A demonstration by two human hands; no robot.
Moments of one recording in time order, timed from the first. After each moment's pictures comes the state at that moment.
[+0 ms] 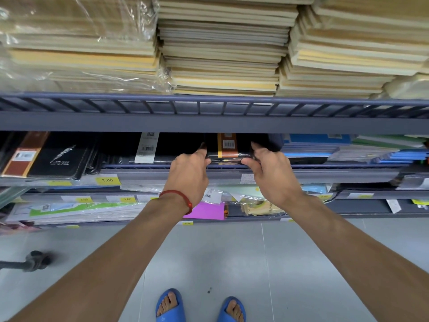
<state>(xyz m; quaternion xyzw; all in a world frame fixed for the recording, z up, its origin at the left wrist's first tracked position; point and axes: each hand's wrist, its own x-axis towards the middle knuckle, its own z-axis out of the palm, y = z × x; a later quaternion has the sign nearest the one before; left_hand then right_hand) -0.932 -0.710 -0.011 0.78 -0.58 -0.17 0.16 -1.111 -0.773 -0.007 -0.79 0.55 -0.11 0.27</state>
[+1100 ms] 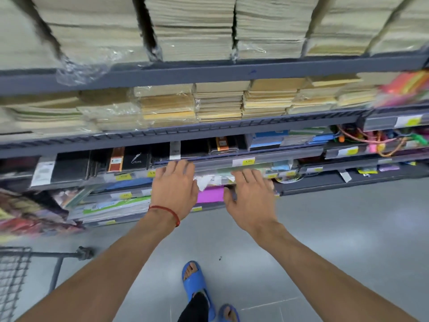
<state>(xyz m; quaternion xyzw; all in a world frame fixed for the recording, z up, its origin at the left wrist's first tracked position) -0.900 -0.539 0.149 0.72 -0.70 0.03 0.02 -1.090 -0.553 0.157 -0.80 0.60 -0.06 0.05</state>
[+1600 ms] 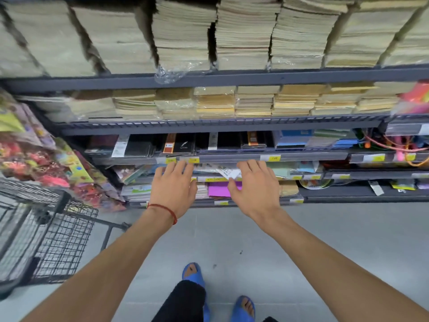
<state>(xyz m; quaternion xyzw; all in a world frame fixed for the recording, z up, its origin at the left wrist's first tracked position) -0.859 -0.397 0.222 0.75 -0.65 0.09 0.00 -1.057 -0.467 0.219 -0.83 0.54 -0.11 0.05</state>
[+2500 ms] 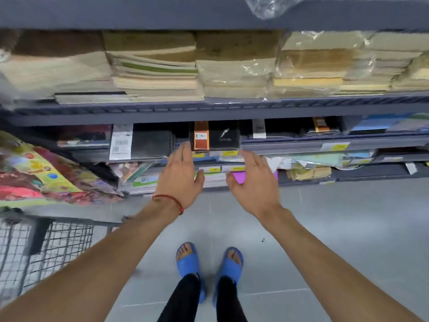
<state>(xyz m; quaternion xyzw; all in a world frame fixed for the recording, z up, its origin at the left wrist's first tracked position) -0.652 -0.501 0.059 0.77 -0.60 -0.20 0.12 -0.835 -0.541 0.073 -0.77 0.59 -0.10 0.23</state>
